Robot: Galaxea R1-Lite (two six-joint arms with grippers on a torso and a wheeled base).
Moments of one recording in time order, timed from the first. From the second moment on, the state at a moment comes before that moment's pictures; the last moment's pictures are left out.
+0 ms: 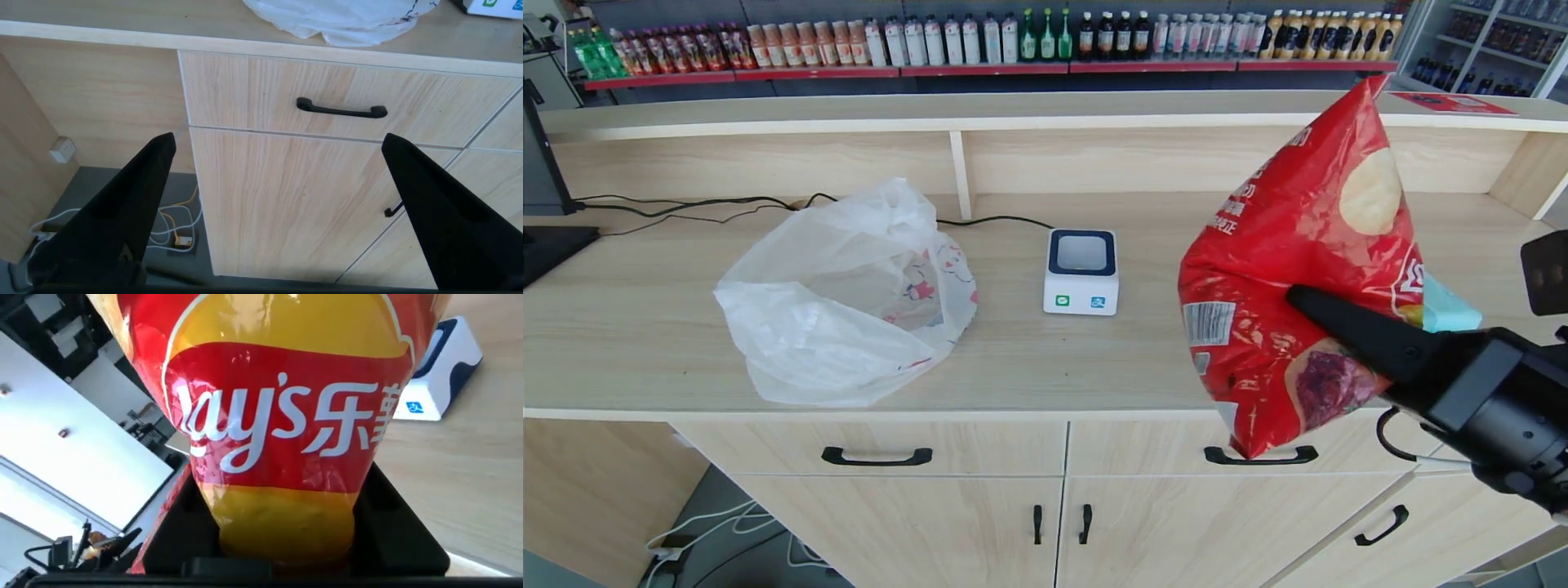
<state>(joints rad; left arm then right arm) 0.00 0.00 0.00 -0.01 0.00 0.00 0.47 1.42 -0.32 -1.42 0.33 0.66</state>
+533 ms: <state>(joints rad) 0.00 0.00 0.00 -0.01 0.00 0.00 0.59 1.53 -0.25 -1.57 0.33 1.05</state>
